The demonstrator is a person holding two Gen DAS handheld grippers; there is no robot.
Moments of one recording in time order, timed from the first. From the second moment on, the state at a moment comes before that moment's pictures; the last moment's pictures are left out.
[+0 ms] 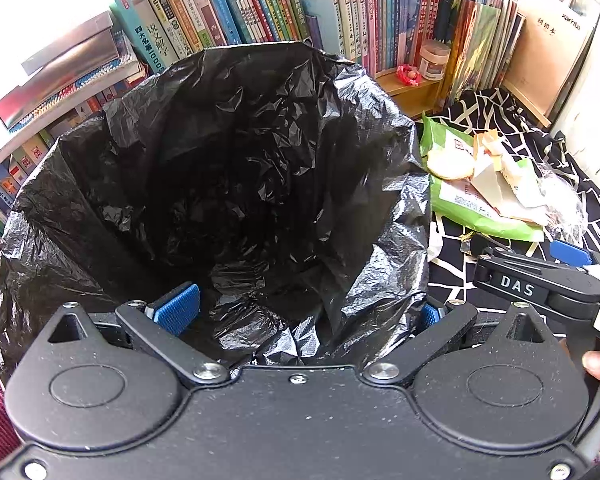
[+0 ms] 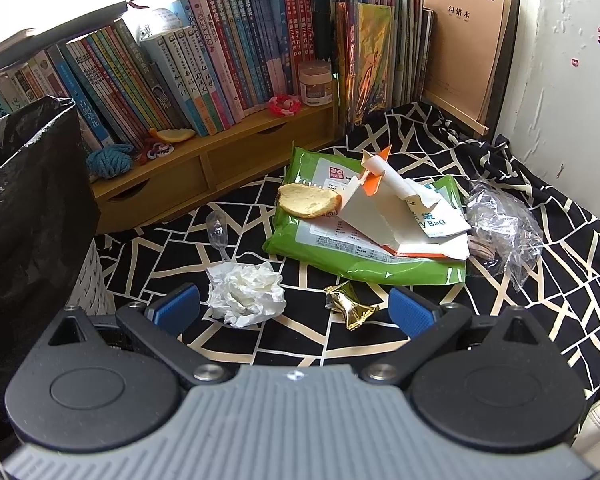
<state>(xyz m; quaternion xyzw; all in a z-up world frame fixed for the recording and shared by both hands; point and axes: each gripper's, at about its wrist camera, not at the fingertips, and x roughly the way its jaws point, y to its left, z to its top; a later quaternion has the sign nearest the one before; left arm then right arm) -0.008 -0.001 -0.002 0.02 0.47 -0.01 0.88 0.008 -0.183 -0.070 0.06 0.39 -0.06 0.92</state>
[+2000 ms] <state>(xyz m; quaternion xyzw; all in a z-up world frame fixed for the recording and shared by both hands) -0.043 0.012 0.003 0.00 0.44 -0.13 0.89 0.073 -0.159 -0.181 0.04 0.42 0.03 0.91</state>
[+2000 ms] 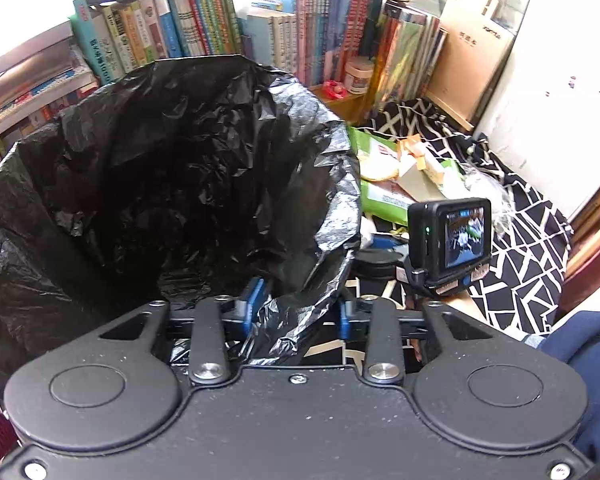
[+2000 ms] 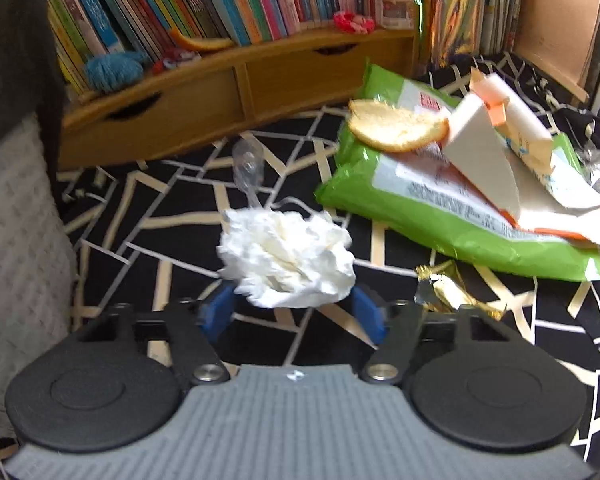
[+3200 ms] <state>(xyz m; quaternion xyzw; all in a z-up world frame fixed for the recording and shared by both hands) -0.045 0.014 0.002 -0.01 0.44 -0.14 0.89 0.008 -0.131 0.029 0.13 0.13 0.39 0.90</state>
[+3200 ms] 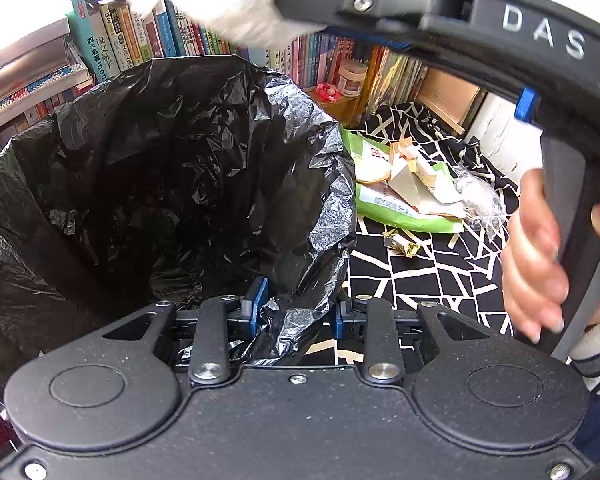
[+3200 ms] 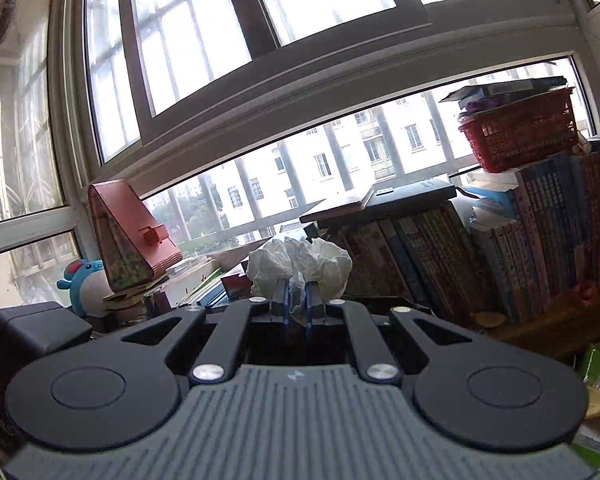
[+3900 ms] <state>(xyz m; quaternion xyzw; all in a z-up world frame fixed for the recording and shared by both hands) -0.046 0.010 0.003 0.00 0.44 -0.13 0.89 0.003 -0.143 0.021 0.14 0.16 0.35 0.91</state>
